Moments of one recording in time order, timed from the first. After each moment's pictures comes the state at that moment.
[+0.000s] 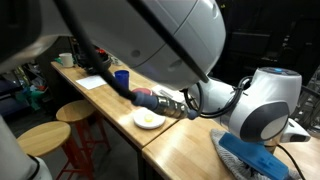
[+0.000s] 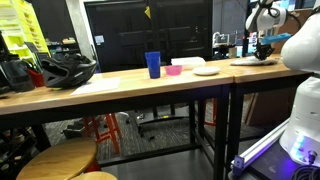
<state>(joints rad) -0.50 0.01 -0.38 -2.24 -0.13 2.41 -0.18</state>
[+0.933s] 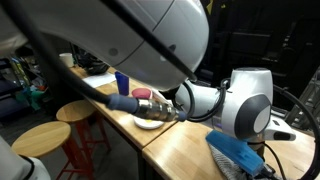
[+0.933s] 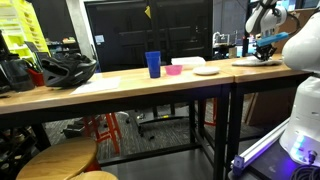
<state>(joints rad) -0.46 -0.05 -0.38 -2.31 -0.39 2.38 0.21</state>
